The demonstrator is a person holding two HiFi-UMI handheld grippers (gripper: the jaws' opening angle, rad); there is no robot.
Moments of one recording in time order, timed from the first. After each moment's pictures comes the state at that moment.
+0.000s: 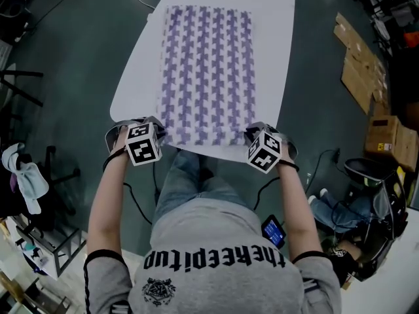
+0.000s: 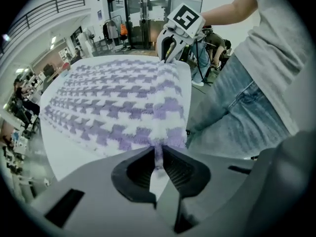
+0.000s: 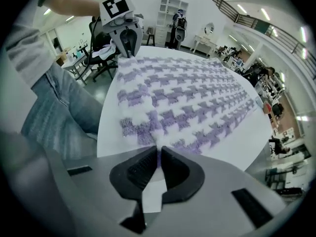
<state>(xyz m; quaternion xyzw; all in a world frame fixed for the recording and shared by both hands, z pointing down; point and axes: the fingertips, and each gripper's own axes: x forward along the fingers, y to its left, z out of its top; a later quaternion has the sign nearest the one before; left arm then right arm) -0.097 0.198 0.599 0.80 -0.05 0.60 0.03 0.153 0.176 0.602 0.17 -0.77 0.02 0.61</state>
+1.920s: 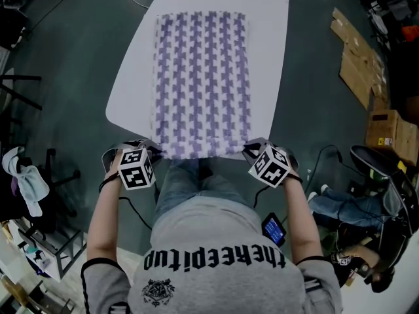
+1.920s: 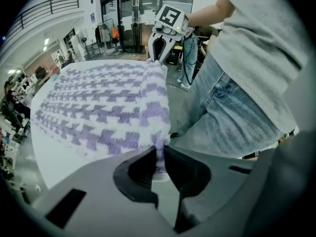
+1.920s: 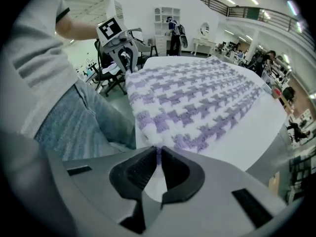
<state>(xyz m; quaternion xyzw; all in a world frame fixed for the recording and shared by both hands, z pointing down) -0.103 0.203 0.602 0.82 0.00 0.57 0.04 0.145 0.173 0.592 0.13 -0.81 0.10 0.56</state>
